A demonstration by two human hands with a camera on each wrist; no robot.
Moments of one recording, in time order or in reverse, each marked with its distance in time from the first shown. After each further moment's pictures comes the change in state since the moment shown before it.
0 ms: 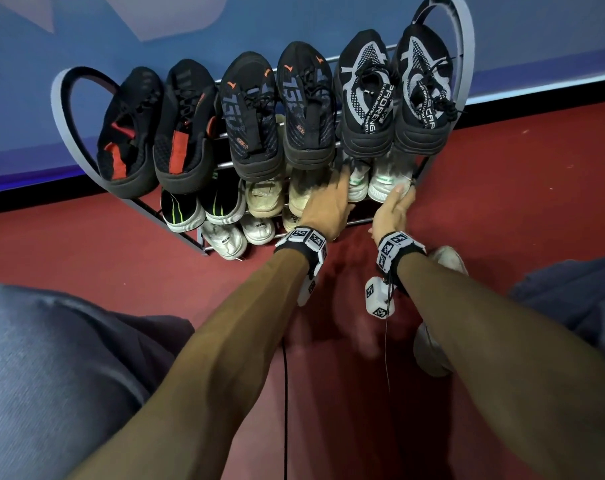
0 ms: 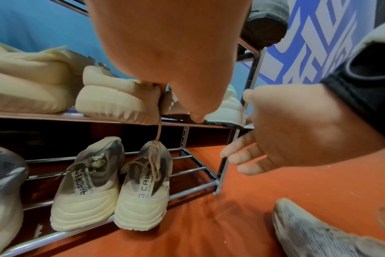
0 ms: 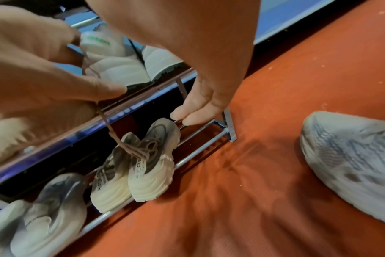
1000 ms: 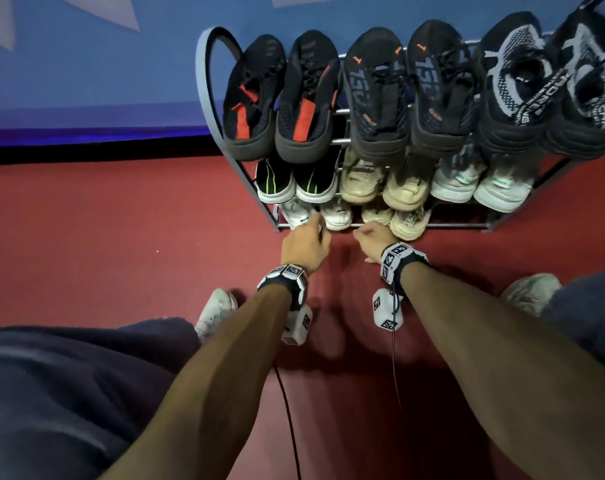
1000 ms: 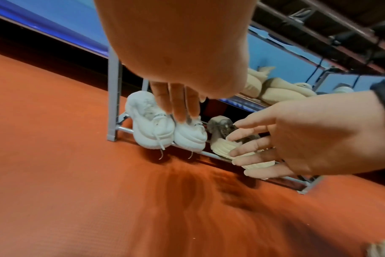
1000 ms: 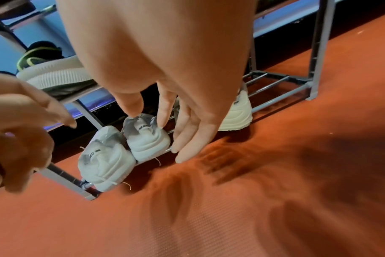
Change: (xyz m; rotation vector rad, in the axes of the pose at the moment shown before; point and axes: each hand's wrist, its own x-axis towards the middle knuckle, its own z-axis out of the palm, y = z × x) left_hand -0.161 -0.159 0.004 -0.142 0.163 -0.462; right_hand -0.114 0.024 0.125 -0.404 -0.679 -0.049
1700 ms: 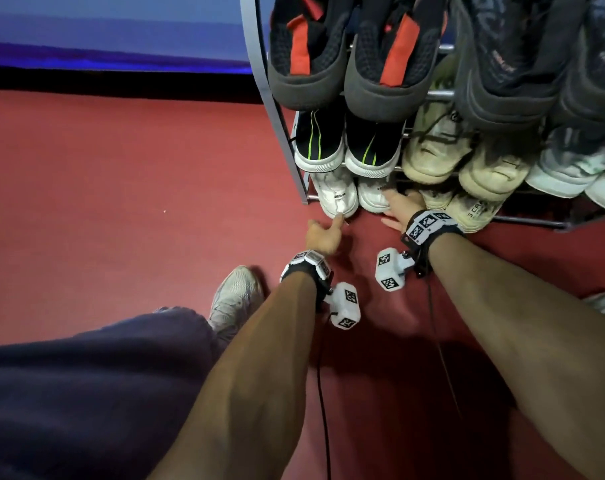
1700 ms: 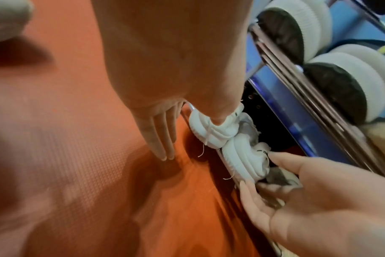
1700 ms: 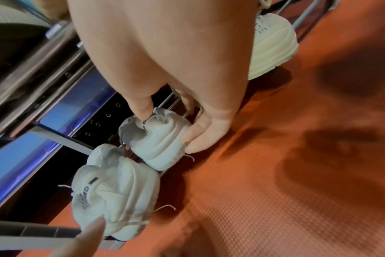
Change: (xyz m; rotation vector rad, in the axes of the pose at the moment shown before) left_hand 0.033 -0.087 0.089 -0.823 -0.097 -0.849; right_hand 0.084 -0.021 0.062 0.385 0.041 0.198
